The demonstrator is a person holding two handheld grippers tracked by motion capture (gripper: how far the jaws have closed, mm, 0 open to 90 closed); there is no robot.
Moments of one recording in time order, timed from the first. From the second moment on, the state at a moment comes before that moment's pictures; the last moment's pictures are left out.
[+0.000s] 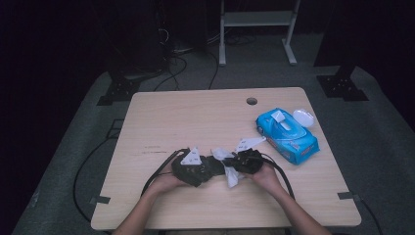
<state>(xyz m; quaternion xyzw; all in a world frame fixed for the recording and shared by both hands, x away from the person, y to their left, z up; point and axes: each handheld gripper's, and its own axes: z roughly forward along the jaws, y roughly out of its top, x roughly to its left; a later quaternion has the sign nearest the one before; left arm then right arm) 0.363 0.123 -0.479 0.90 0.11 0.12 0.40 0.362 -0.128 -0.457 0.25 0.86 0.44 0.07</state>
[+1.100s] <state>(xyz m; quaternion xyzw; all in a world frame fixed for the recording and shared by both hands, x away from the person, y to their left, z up) 0.364 0.124 -0.478 0.90 0.11 0.11 0.40 0.359 -0.151 -0.457 0.27 0.86 0.43 0.07</state>
